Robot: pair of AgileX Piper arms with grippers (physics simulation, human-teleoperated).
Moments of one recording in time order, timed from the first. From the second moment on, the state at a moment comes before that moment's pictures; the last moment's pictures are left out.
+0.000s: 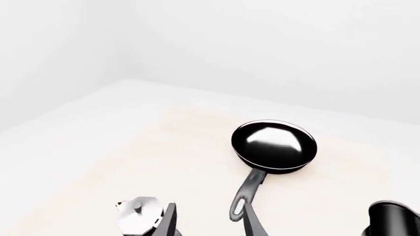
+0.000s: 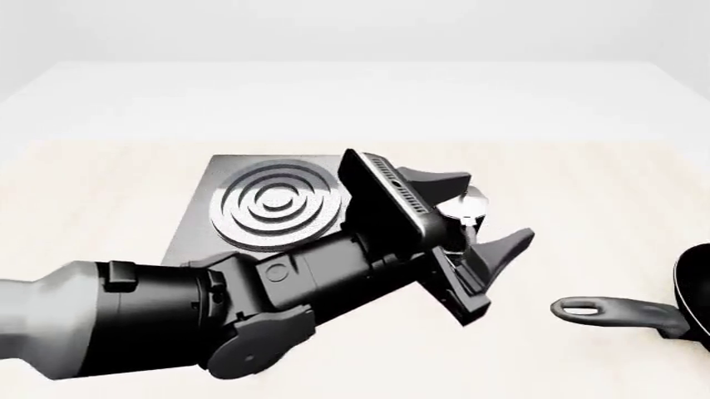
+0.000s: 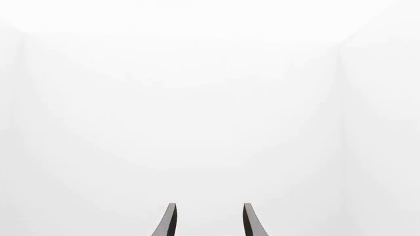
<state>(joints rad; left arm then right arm) -1.09 1.56 -0.84 -0.63 0.05 -0.03 0.00 -1.11 0.56 -0.03</state>
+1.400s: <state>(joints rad) -1.15 1.96 -1.33 -0.35 0.06 -0.06 0.00 -1.14 0.56 0.01</state>
